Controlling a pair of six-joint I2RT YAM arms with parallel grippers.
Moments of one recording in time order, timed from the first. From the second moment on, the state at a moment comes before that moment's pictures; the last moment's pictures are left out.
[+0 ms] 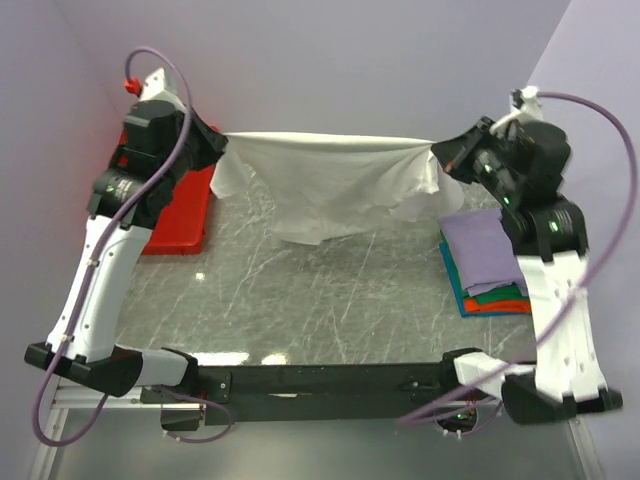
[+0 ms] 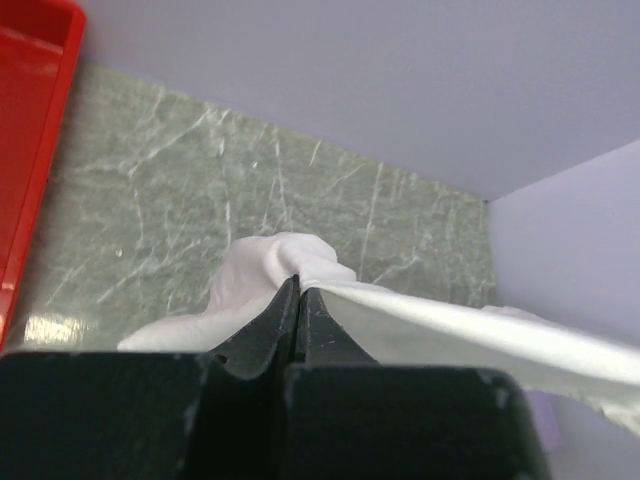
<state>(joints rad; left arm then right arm) -0.34 1.33 1.79 -0.76 -0.15 -0.64 0.15 1.18 1.71 -0.74 -0.12 0.54</state>
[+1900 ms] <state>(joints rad) -0.61 0.70 0.48 -0.93 -0.41 -1.55 0.37 0.87 0.58 -0.28 -0.18 0.70</state>
